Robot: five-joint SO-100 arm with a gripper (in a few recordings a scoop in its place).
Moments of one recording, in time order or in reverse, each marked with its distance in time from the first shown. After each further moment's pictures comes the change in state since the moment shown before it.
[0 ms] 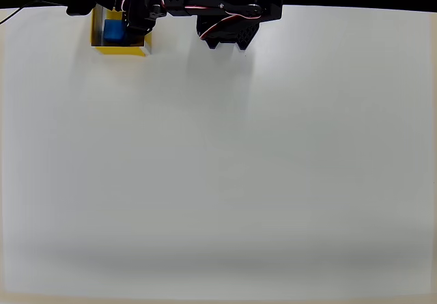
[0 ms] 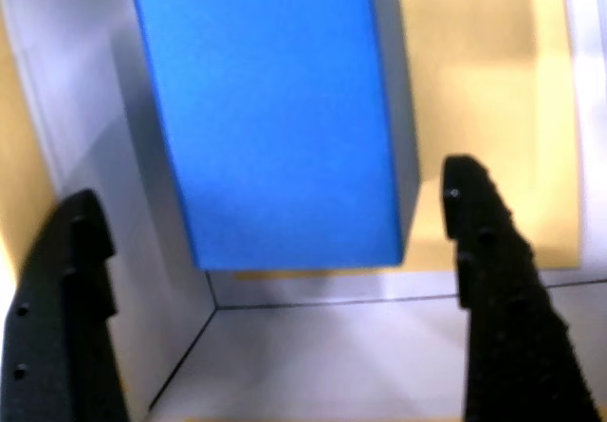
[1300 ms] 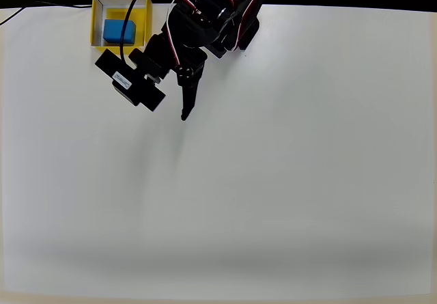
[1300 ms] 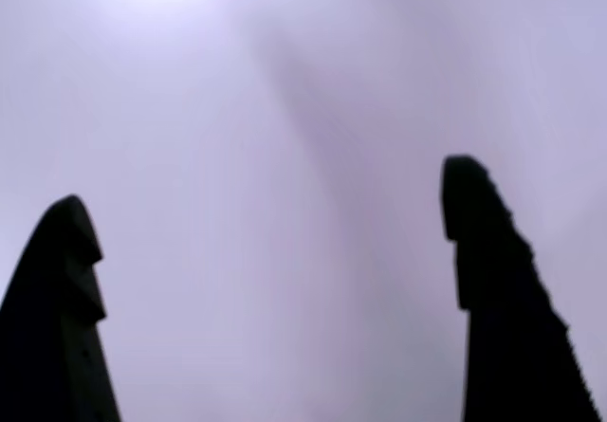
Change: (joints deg) arm -65.0 26.9 -22.2 28.1 0.2
